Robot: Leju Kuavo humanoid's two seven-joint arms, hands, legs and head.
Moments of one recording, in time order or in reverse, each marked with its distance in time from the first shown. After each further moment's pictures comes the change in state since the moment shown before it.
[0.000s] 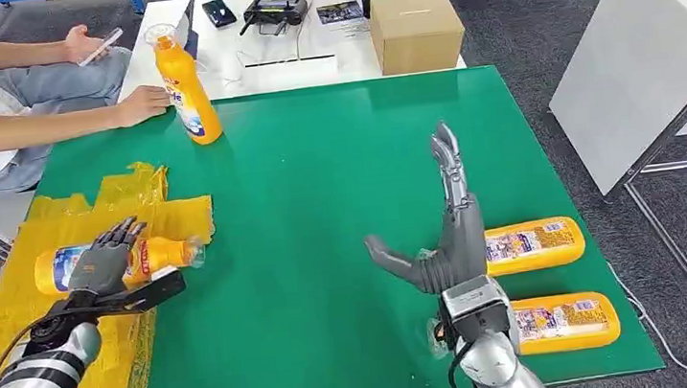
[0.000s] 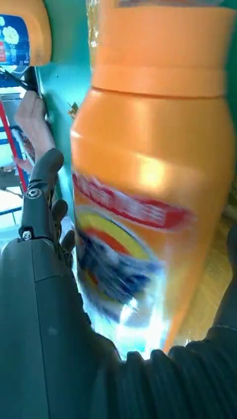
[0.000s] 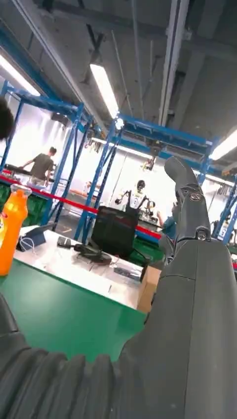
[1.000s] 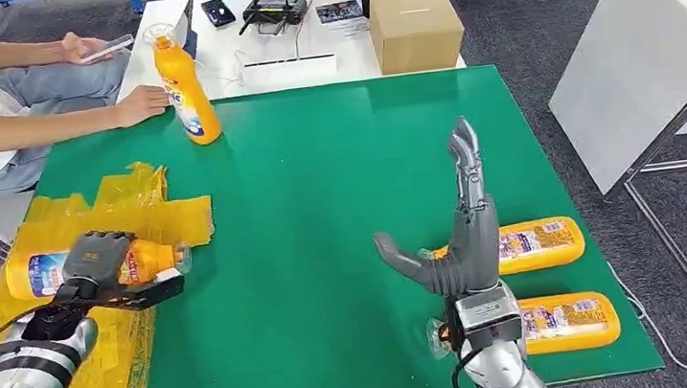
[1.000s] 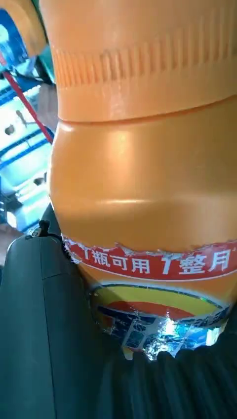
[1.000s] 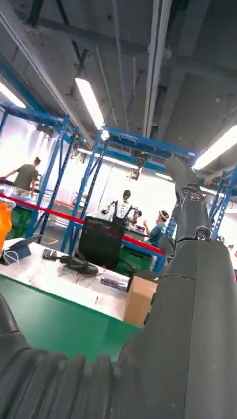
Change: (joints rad) left arm -0.056 0.027 -0.091 0.000 -0.285 0.040 0.201; right arm 0.017 0.000 -0.004 -0.054 0.008 -0.038 -0.021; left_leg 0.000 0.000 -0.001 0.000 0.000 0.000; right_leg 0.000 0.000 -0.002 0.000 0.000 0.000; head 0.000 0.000
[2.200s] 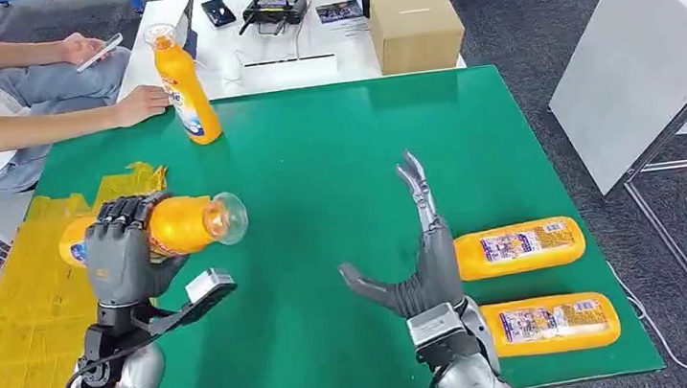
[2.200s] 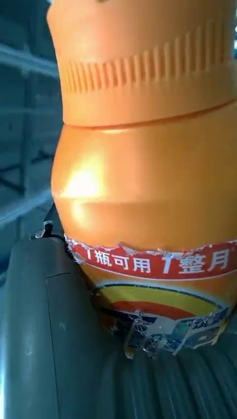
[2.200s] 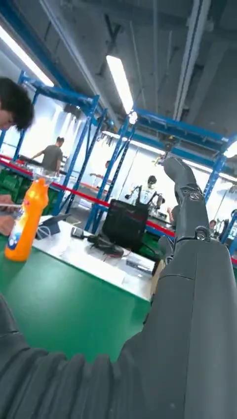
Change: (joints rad) left arm 0.412 -0.281 0.209 -0.856 0.155 0.351 -0.179; right arm 0.020 0.017 0.074 0.097 0.043 -0.005 0.000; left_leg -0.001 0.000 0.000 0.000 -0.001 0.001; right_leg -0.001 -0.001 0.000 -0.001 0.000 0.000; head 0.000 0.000
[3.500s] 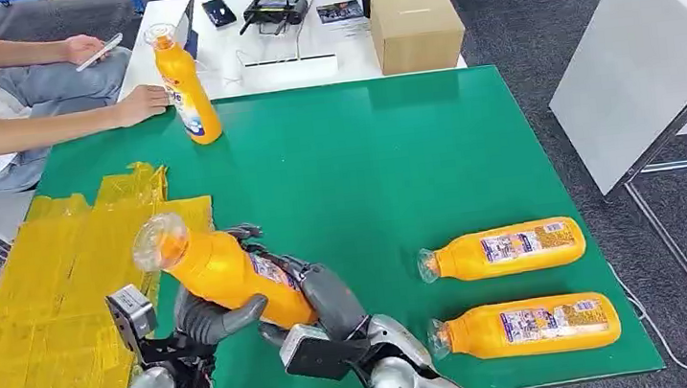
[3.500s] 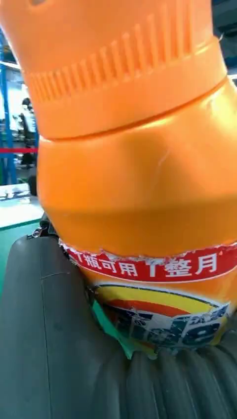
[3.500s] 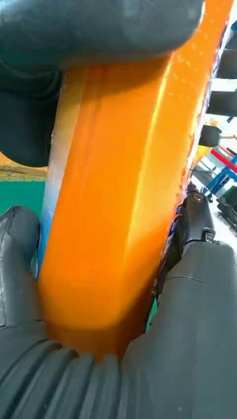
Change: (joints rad) left arm 0.113 -0.072 -0.153 -0.061 1.366 -0.811 -0.190; right arm -0.168 0.076 0.245 0.454 0.118 0.261 0.126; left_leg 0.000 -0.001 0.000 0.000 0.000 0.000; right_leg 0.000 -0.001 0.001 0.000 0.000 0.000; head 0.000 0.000
